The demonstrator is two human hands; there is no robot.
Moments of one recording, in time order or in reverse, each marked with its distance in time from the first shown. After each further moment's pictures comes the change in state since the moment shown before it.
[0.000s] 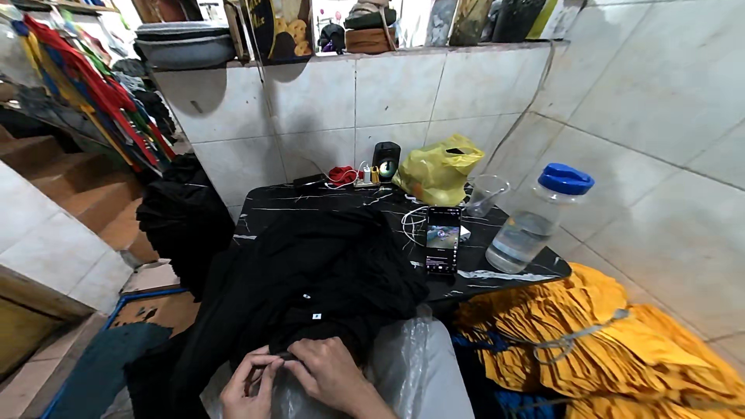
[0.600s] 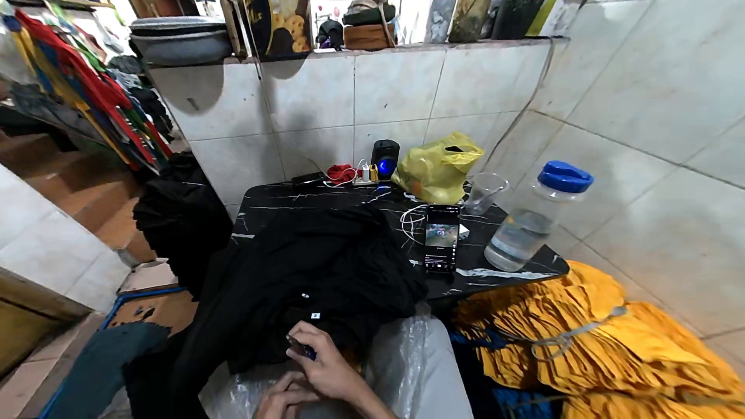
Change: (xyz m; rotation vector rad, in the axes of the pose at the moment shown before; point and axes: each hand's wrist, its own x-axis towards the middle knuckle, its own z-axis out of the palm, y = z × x) left_hand -0.029 -0.019 -0.004 0.316 -0.660 -0.116; right_hand 0.008 0.011 0.009 0.644 -0.008 0.188
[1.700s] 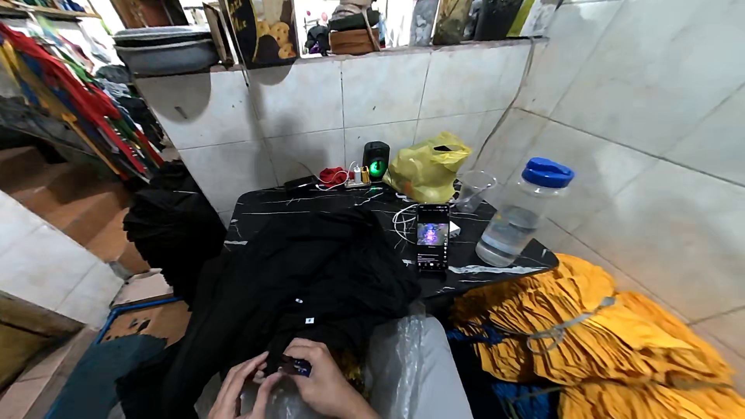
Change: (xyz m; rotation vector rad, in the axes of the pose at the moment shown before) left_hand 0.014 0.003 -0.023 -0.078 0.626 0.211; right_hand -0.011 -0.005 0.010 -0.038 0.073 -0.049
